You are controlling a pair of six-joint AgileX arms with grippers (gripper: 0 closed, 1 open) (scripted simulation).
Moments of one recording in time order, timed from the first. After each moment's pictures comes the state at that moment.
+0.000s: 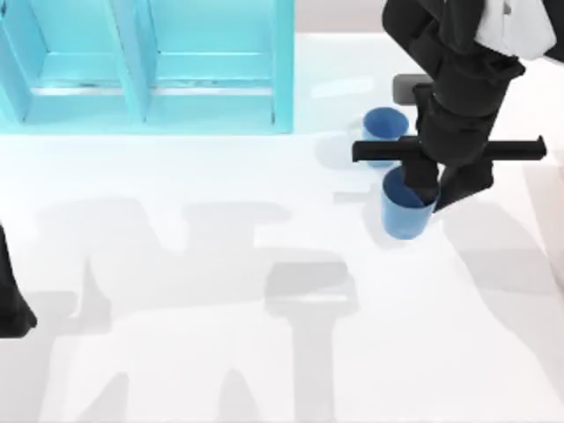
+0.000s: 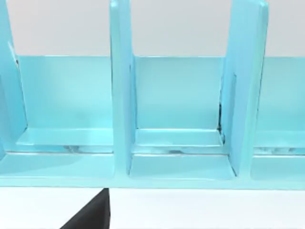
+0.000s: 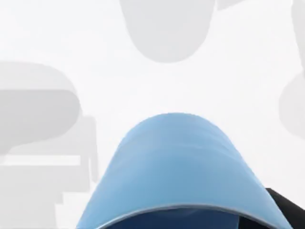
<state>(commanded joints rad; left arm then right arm) 0.00 0.00 0.00 0.00 0.00 0.00 0.47 2.04 1.73 -1.25 0.00 0.48</state>
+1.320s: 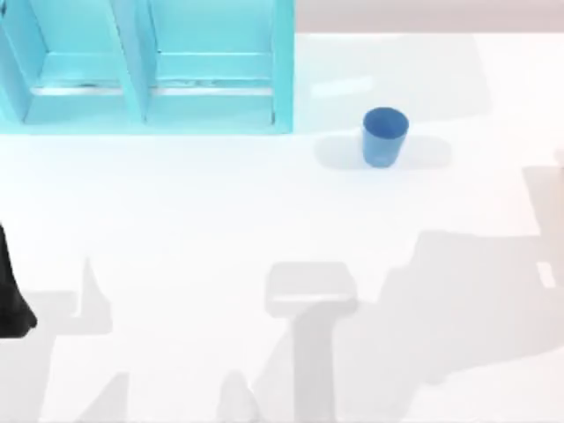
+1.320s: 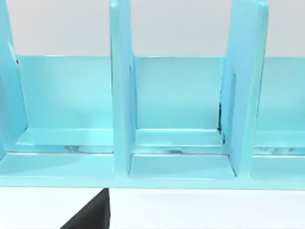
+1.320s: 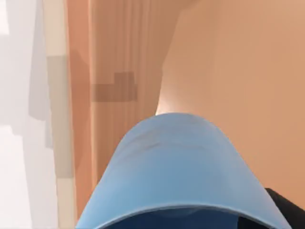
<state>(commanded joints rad) 0.00 0.00 0.00 0.00 0.00 0.00 -0.35 1.78 1.55 -1.38 -0.02 -0.39</state>
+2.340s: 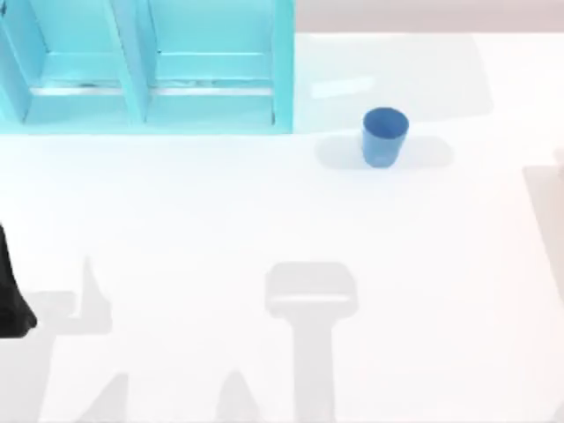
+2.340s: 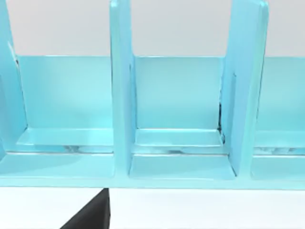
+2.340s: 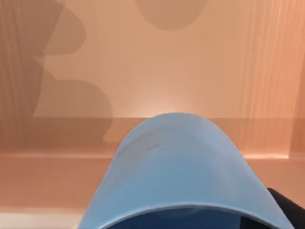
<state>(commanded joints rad) 0.00 0.00 0.00 0.00 0.00 0.00 -0.71 1.59 1.30 -1.28 -0.03 -0.70</state>
